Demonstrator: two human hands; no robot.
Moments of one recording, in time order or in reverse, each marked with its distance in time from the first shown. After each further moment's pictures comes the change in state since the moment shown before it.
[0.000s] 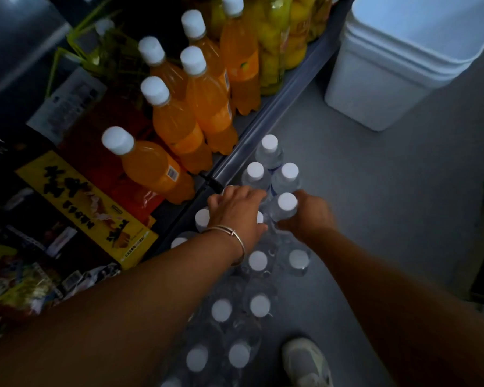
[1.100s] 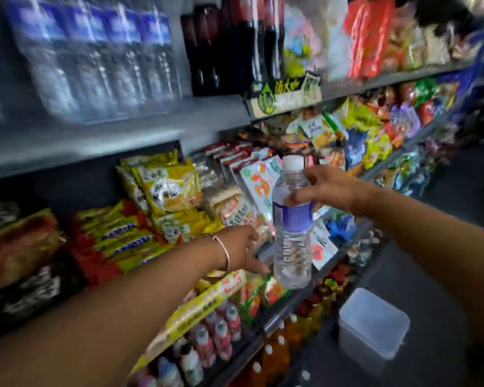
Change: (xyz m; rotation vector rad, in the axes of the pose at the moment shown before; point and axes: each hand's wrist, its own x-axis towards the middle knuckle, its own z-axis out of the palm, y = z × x) left_hand -0.451 0.094 -0.651 -0.170 0.254 0.059; right_hand -0.541 -0.396 -0.587 0.215 0.179 -0.958
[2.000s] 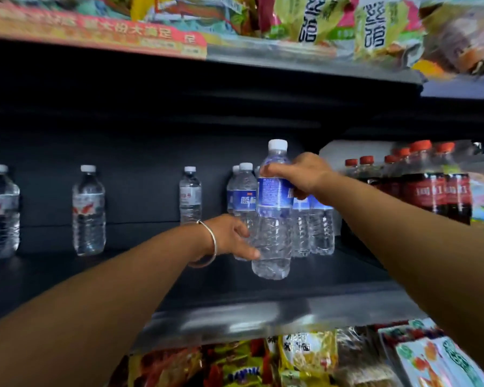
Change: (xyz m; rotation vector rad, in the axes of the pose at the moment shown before) left_hand -0.141 -0.067 -0.293 -0.127 0.668 -0.370; right_hand 0.187 -0.335 0.023 0.097 0.124 -0.496
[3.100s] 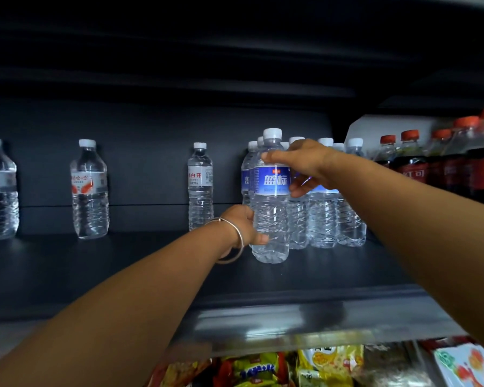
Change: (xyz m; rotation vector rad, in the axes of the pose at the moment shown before) left_hand 0.065 -0.040 0.028 -0.275 0.182 -0.124; right_hand 0.034 0.005 0.047 0.068 -0.234 0.120
